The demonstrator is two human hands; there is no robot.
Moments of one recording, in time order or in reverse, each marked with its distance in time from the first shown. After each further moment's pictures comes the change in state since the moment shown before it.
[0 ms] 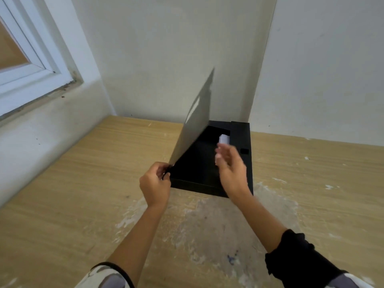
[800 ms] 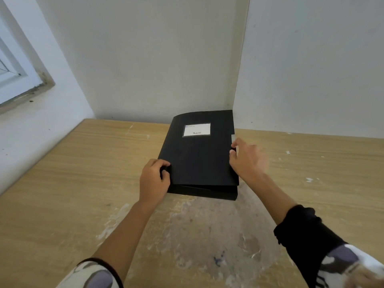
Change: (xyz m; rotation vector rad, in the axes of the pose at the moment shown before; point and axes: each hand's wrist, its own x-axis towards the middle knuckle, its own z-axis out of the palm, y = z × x) left_hand 0.014 0.005 0.026 0.222 -0.322 0.222; right_hand 0.051 0.013 -0.071 -1.041 0.108 0.105
